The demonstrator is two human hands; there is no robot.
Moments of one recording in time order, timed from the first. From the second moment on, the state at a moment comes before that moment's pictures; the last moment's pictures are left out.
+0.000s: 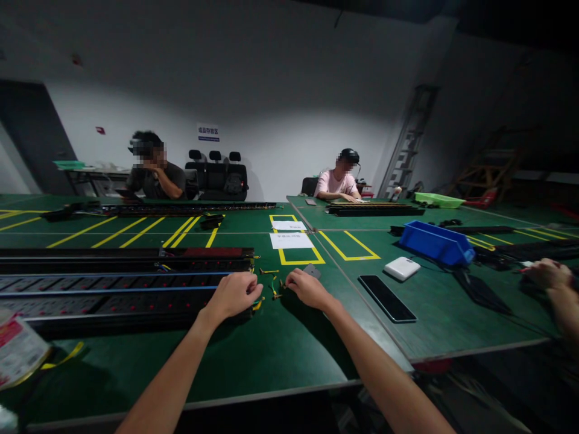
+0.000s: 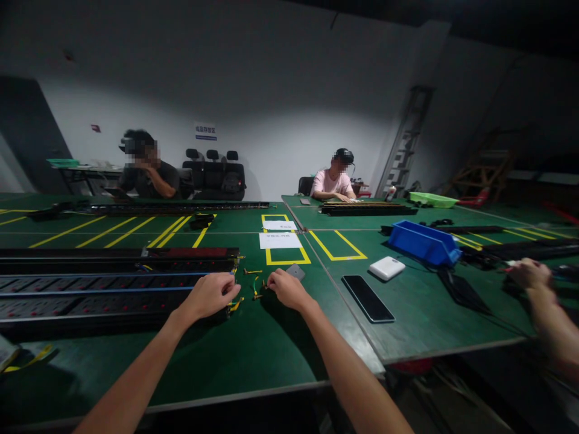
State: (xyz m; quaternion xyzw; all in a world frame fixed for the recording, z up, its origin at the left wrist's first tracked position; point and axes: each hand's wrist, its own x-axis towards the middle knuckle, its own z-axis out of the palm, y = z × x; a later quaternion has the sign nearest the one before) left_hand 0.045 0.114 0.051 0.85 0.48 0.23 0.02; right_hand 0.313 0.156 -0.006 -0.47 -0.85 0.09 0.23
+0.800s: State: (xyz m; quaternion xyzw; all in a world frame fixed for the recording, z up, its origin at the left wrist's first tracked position) left_hand 0.054 0.101 0.054 0.86 0.47 0.19 -0.02; right_hand 0.279 0.152 -0.021 -0.44 -0.78 0.12 0.43
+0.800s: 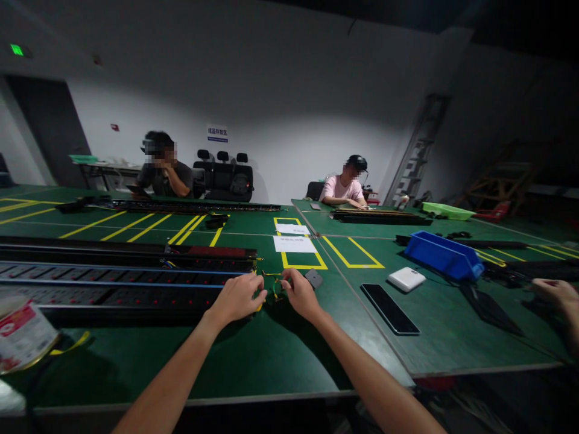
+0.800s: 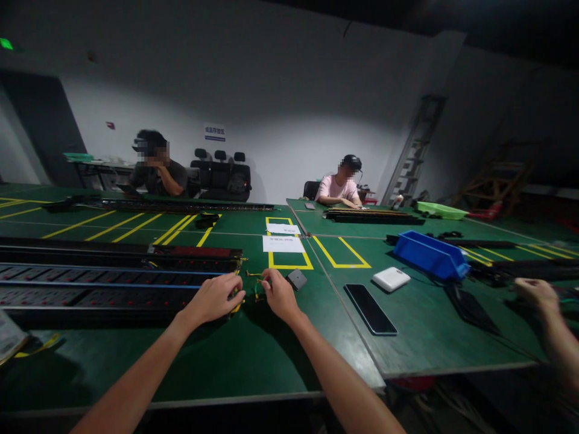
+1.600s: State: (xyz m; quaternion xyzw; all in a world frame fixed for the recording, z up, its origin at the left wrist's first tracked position) left_hand 0.054 0.104 0.048 0.86 0.46 0.21 -0.02; right_hand 0.254 0.132 -0.022 -0.39 -0.80 0.09 0.45
